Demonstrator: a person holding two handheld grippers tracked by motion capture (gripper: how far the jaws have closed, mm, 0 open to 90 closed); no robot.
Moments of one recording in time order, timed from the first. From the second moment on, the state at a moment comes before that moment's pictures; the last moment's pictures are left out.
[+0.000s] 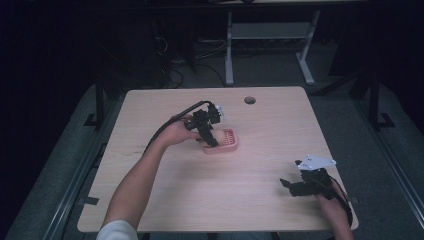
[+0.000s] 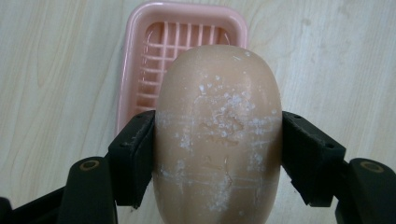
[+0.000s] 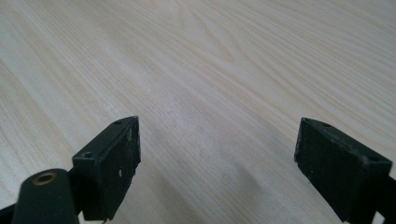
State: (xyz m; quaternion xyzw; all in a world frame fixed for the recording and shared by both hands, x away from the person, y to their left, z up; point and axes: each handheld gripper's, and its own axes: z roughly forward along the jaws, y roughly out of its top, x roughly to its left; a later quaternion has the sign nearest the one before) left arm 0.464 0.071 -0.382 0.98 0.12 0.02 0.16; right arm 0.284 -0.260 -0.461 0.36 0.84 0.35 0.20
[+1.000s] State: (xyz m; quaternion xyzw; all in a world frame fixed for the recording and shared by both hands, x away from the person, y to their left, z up) left arm 0.487 0.053 -0.411 0.98 0.14 0.01 0.15; right arm 0.284 -0.260 -0.460 0.36 0.84 0.35 0.20
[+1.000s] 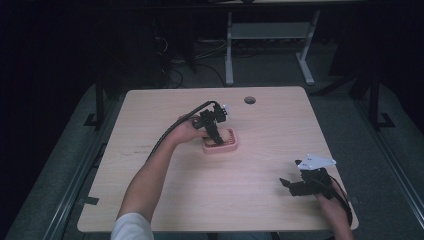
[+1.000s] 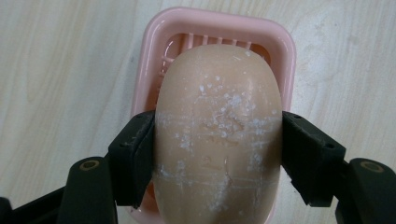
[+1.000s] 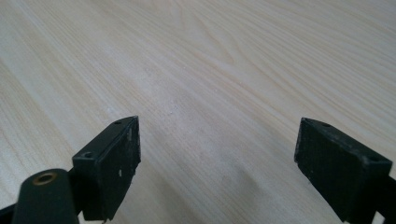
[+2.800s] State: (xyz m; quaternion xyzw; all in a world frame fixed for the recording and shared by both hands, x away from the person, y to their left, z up) left arm 0.479 0.053 -0.402 0.98 0.14 0.01 0.15; right arm 0.285 -0.257 -0.460 0.35 0.84 0.35 0.20
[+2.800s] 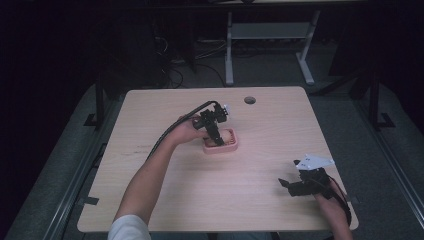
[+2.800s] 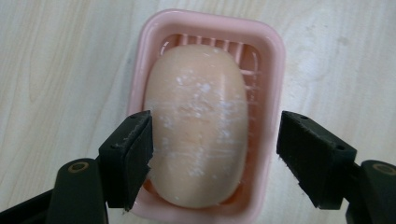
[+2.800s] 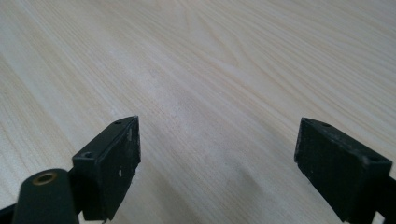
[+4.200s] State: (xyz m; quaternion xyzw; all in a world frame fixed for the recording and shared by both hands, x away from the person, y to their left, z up) left arm 0.429 0.089 -0.388 0.97 0.15 0.04 0.17; right arm 0.285 -0.256 -0.459 0.36 0.84 0.35 0.21
